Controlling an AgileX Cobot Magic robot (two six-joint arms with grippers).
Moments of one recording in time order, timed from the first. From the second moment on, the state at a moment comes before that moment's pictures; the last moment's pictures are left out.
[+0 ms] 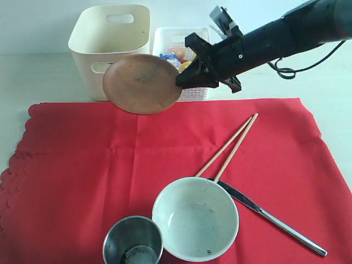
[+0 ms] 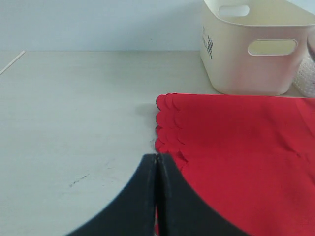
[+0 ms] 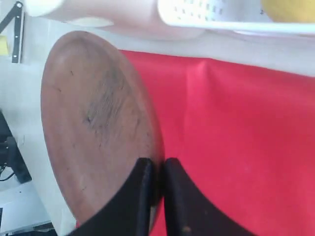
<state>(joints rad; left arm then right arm) -0.04 0.01 0.00 0.12 0.37 -0.11 0.24 2.08 -1.39 1.24 0.92 -0.67</state>
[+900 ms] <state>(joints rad) -0.04 0.01 0.00 0.12 0.37 -0.11 0.24 1.96 -1.75 1.18 0.74 -0.39</state>
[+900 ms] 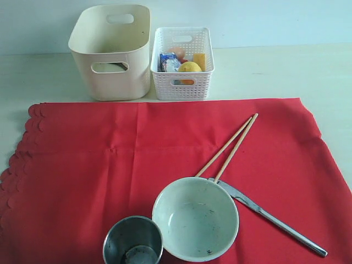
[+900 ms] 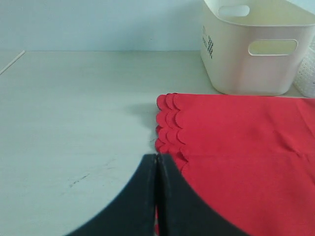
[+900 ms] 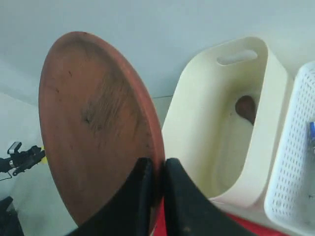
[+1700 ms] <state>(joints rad) -0.04 0.01 0.00 0.12 0.37 -0.11 0.39 2.30 -1.93 1.01 0.52 -0.26</state>
